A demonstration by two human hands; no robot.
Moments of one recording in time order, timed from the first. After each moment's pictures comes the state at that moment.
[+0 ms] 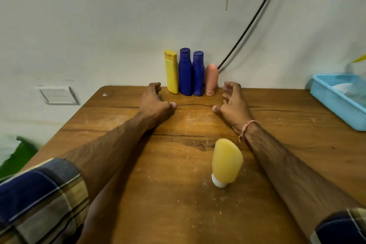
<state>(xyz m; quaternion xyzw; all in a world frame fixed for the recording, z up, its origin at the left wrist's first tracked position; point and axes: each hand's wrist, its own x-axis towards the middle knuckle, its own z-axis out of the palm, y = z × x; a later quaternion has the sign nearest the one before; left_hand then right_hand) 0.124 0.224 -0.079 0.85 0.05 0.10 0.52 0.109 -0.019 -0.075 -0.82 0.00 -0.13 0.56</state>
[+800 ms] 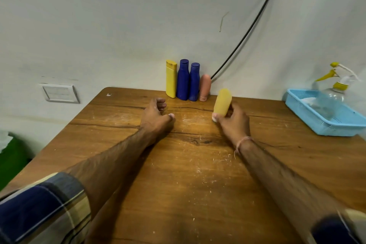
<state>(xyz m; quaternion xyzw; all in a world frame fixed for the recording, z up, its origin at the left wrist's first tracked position) 0.052 0.214 -0.074 0.81 0.02 0.10 0.57 0.027 -0.013 -0.050 -0.87 0.08 -0.18 0.45</state>
